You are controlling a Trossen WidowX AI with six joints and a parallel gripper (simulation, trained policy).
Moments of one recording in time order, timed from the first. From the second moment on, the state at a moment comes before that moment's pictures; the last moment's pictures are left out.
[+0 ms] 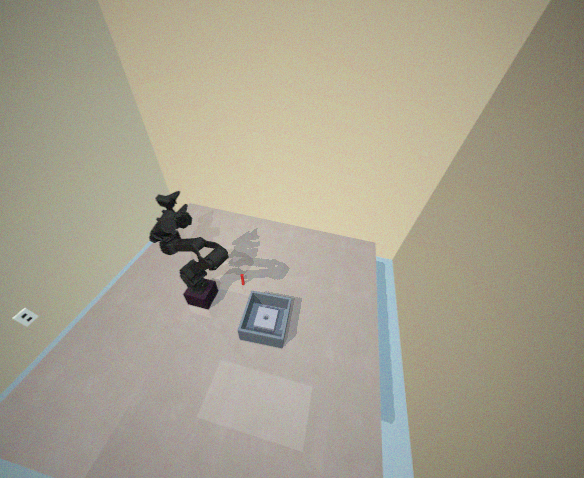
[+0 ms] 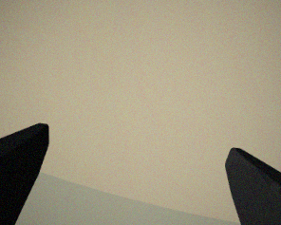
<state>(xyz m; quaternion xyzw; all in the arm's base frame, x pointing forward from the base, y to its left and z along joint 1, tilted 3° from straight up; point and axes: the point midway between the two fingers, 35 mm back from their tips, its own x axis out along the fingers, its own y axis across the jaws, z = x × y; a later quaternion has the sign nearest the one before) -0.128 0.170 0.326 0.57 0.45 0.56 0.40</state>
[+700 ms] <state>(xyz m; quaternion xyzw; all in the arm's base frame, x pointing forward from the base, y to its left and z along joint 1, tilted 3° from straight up) -0.103 0.253 0.288 0.42 0.29 0.59 0.62</state>
